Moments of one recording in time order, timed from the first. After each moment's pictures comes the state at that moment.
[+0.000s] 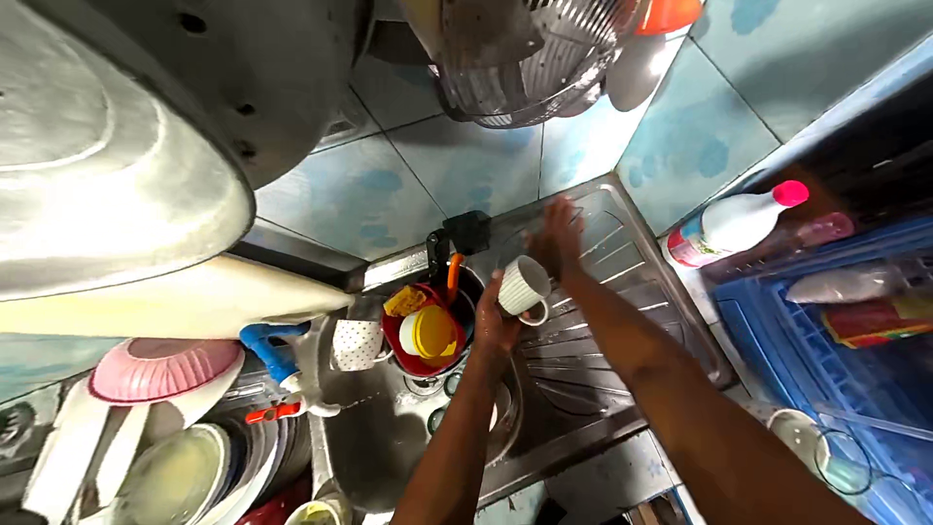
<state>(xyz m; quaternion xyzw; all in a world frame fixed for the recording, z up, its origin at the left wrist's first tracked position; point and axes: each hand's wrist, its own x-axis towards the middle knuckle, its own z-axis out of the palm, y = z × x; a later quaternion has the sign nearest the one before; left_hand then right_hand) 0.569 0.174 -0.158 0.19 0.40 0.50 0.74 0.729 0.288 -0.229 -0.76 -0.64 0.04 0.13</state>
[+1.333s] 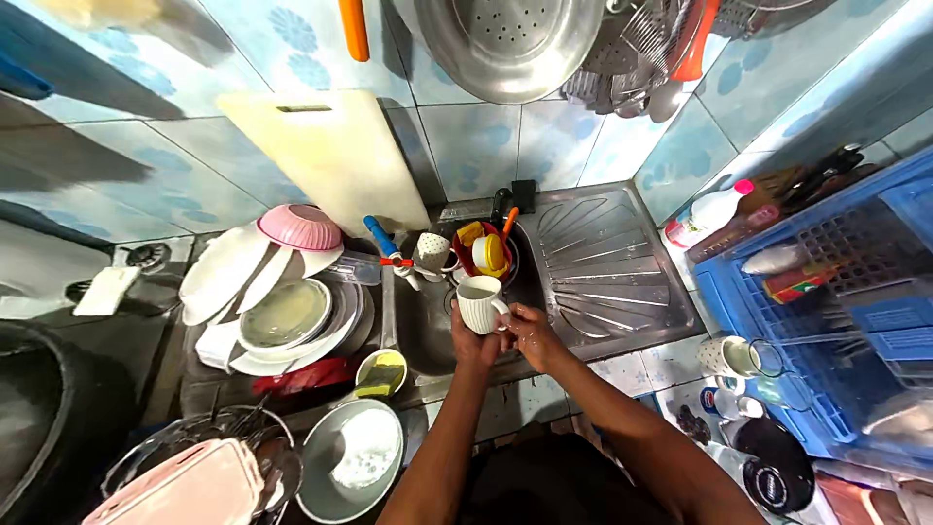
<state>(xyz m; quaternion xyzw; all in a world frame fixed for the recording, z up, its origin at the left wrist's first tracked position) 0.418 -0.029 -0.147 0.03 0.24 0.68 0.69 0.549 -0.045 -0.092 -0.42 -0.41 0.71 0.39</state>
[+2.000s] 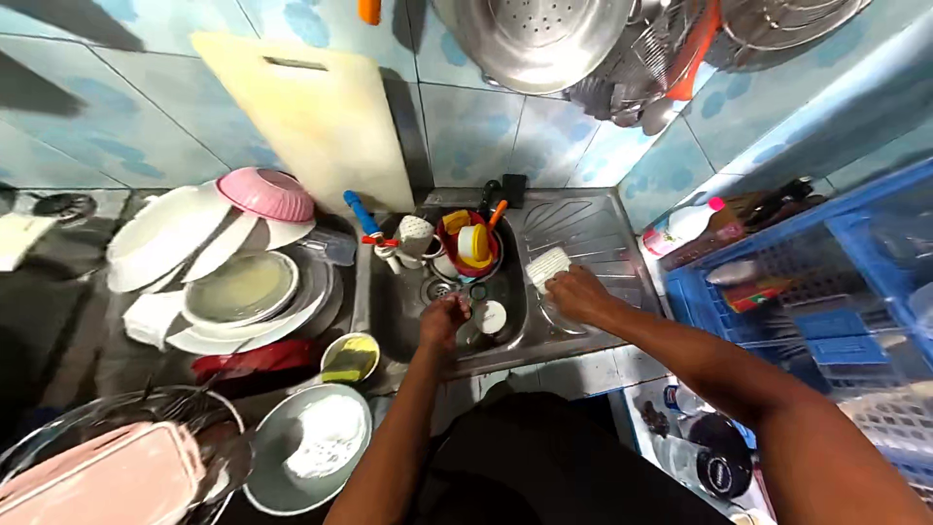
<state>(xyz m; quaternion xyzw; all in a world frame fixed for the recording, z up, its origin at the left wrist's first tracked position) 0.381 -0.014 -0.177 0.13 0.54 0.53 0.64 0.650 0.013 -0.014 -0.49 -0.85 0.12 -0.16</state>
